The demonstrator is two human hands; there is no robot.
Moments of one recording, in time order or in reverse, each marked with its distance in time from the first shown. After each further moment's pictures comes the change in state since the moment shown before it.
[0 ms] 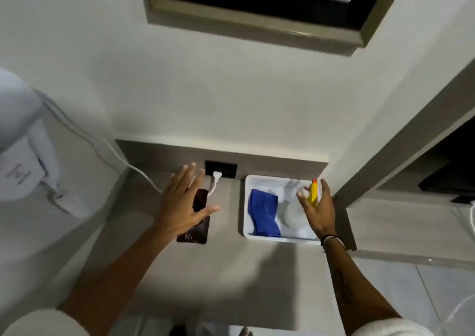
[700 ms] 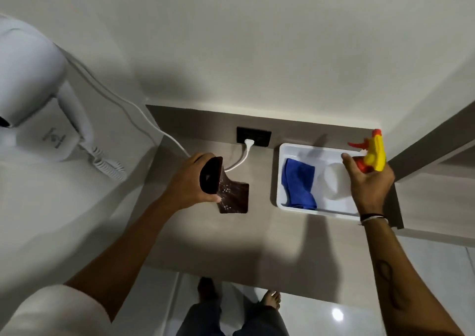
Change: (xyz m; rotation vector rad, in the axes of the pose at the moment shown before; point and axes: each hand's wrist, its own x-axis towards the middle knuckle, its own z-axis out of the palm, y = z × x) left_hand -0.030 -0.054 -0.009 -0.269 -0.139 -0.106; right_hand 0.001 -0.017 0.012 0.189 0.188 -0.213
